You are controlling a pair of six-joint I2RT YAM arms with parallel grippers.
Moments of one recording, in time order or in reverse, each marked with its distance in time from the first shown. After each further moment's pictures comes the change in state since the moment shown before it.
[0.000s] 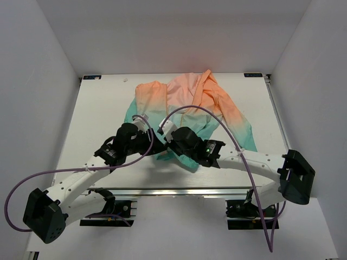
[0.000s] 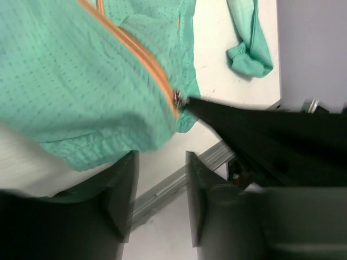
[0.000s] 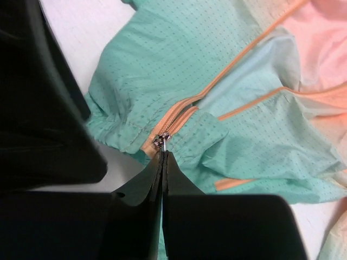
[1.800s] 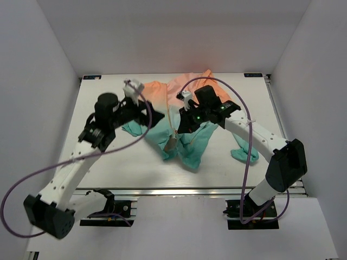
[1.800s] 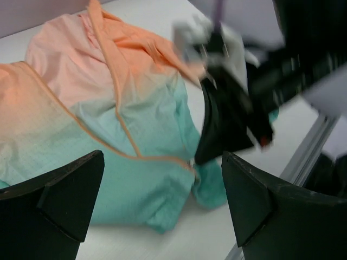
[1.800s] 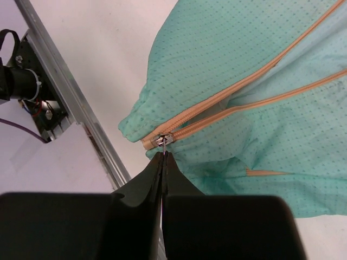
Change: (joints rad) left arm 0.192 0.144 0.524 -0.021 0.146 0.571; right arm -0.472 0.146 0.368 -0.454 -0.821 0.158
